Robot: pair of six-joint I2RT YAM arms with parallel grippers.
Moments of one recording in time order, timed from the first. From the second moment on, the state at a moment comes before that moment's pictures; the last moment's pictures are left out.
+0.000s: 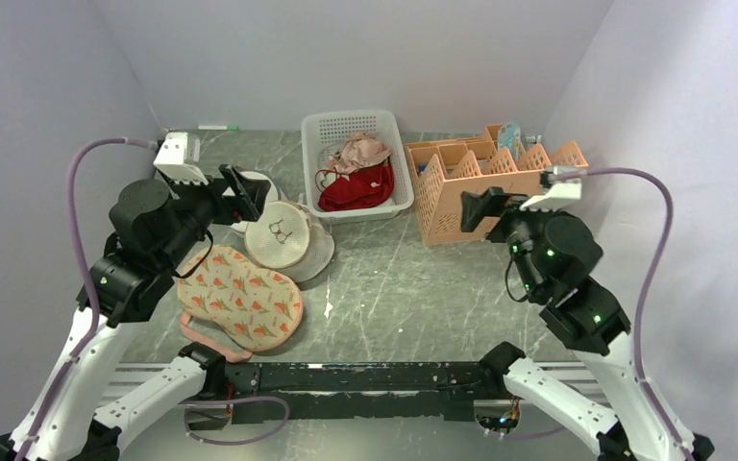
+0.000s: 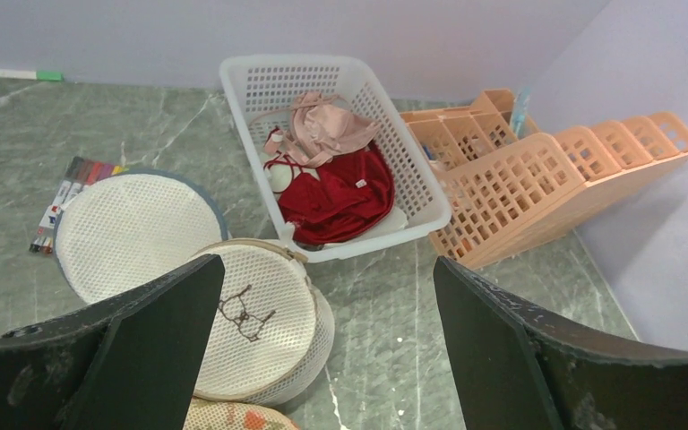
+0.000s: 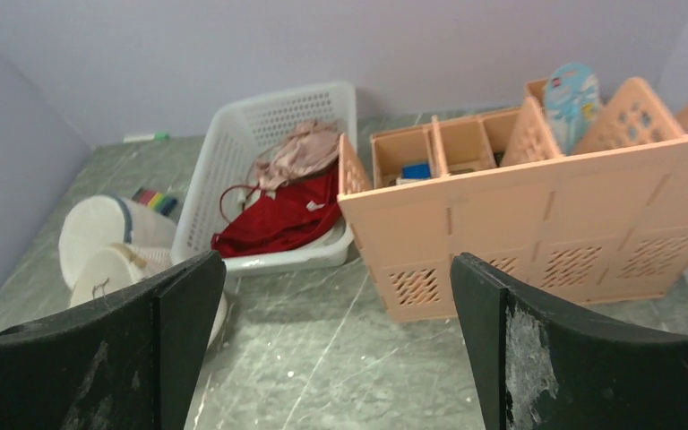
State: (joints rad) left arm -0.46 0.80 1.22 -0.53 -0.12 -0.36; right arm 0.60 0.65 1.12 -0.51 0.48 0.25
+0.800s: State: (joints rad) left arm -0.37 0.77 1.13 -0.57 -0.06 -0.35; right arm 1.05 1.15 0.81 -0.06 0.19 0.33
